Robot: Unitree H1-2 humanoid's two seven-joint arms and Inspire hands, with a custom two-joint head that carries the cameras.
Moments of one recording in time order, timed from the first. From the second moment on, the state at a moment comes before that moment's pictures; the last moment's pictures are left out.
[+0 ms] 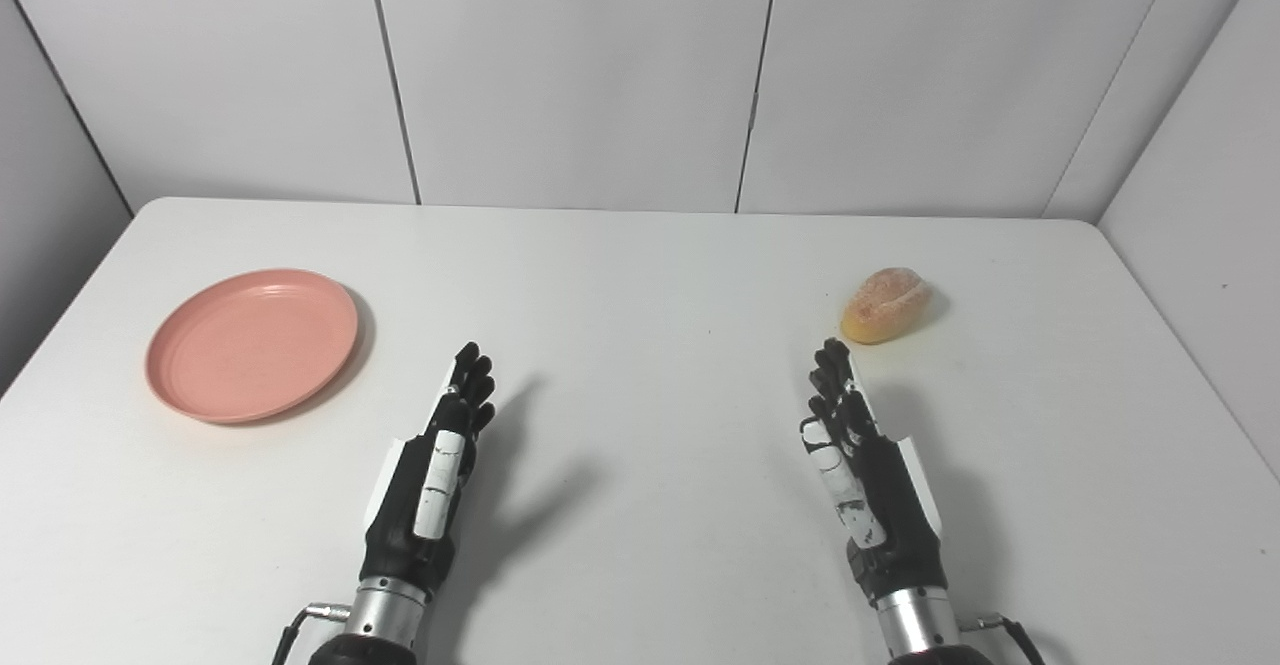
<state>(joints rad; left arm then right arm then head) -0.04 0.04 -0.05 -0.05 -0.06 -0.07 -0.13 0.01 0.03 0.08 -0.13 -0.02 -0.10 0.01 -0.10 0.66</state>
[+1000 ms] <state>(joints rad) -0.05 0.03 -0.04 -0.04 -0.06 -0.08 -0.13 0.01 0.02 0.08 -0.12 -0.04 -0.10 0.01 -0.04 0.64</state>
